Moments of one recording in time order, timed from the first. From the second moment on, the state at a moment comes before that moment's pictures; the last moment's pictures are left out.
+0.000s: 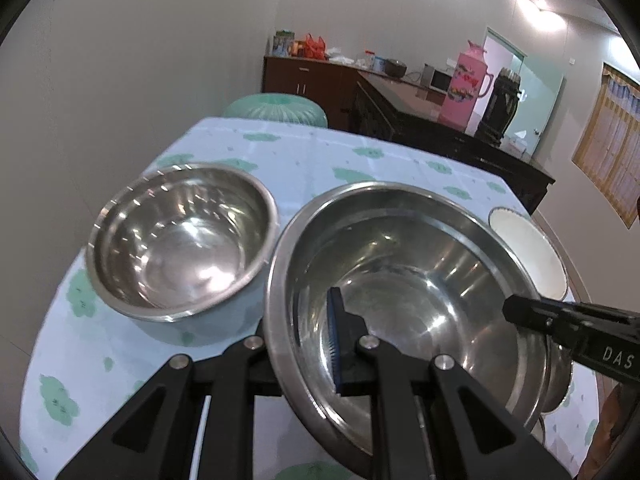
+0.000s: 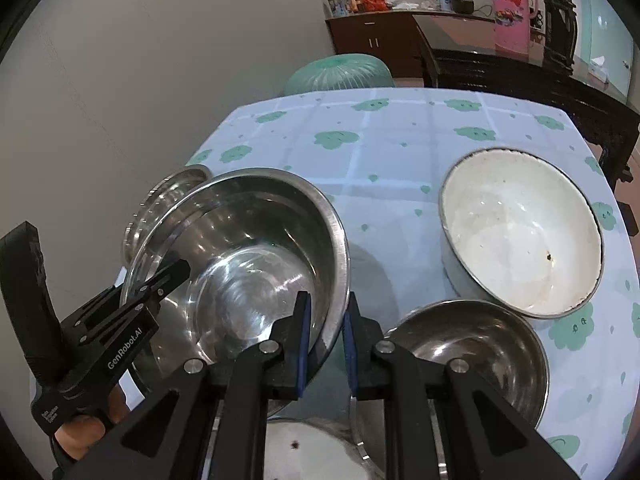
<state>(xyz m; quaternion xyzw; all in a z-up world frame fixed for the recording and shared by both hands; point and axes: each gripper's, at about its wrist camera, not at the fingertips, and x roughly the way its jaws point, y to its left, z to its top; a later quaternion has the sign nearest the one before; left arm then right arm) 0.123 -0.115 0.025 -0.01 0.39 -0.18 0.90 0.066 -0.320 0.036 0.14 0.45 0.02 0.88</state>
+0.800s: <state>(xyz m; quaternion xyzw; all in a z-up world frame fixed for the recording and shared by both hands) 0.201 0.013 0.052 -0.04 0.34 -0.08 0.94 0.153 -0.192 0.055 0.18 0.42 0.10 0.89</state>
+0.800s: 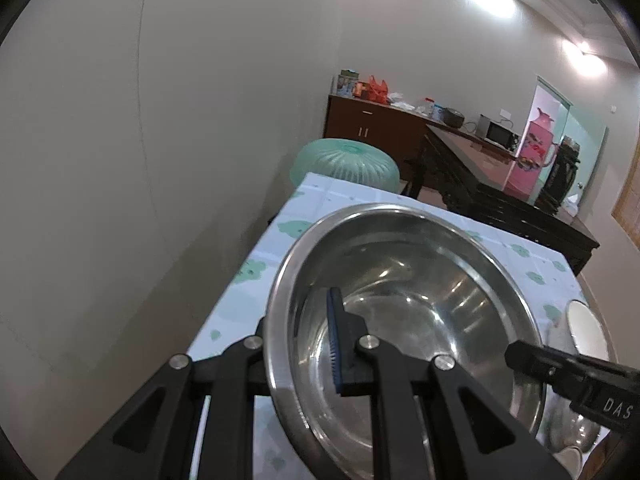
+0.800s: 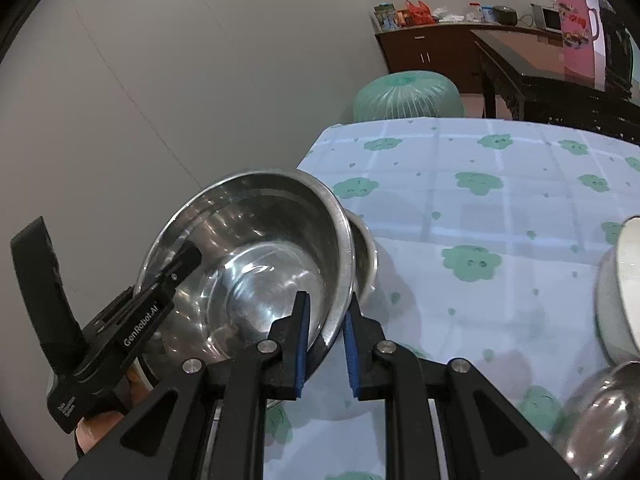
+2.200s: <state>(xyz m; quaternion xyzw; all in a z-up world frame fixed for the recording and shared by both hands) 0.245 -0.012 -0.004 0.03 0.37 -0.07 0.93 0.199 -0.179 0.006 0.13 0.46 0.00 0.88</state>
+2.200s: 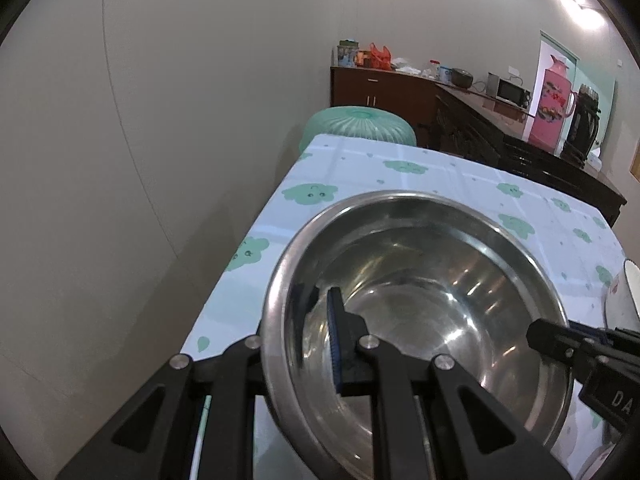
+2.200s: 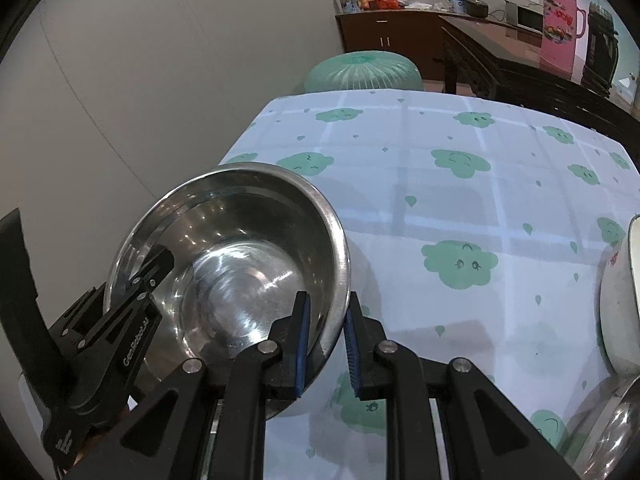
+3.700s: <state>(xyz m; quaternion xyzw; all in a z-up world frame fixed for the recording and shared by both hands) 0.205 -0.007 0.004 0.08 0.30 0.00 0.95 0.145 -0.167 0.024 0.13 0.34 -0.03 0.93</state>
